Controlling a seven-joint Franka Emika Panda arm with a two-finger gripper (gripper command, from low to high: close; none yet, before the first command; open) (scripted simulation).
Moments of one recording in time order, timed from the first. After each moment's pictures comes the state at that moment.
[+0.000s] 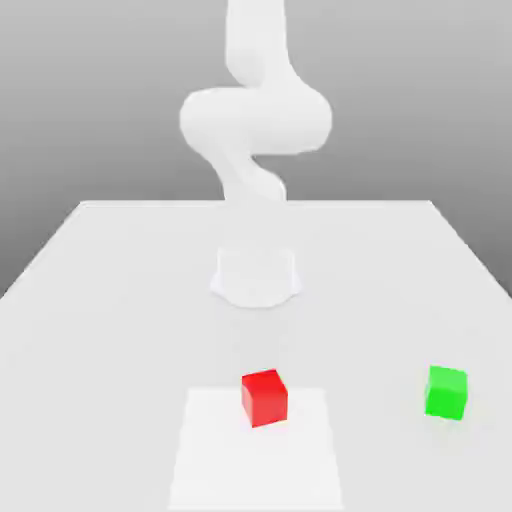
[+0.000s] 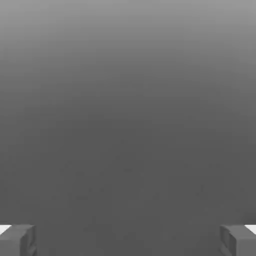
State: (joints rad) arm -0.04 -0.73 0.06 -2.36 -0.01 2.35 0.93
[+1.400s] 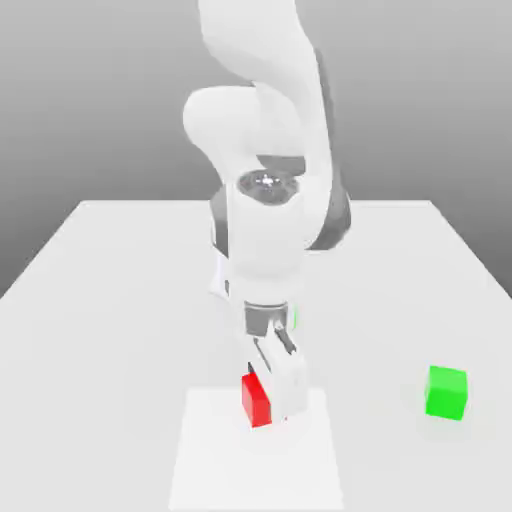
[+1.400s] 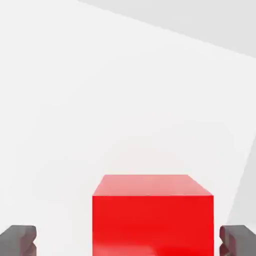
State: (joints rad) arm -0.21 0.18 0.18 -2.84 -0.28 3.02 2.27
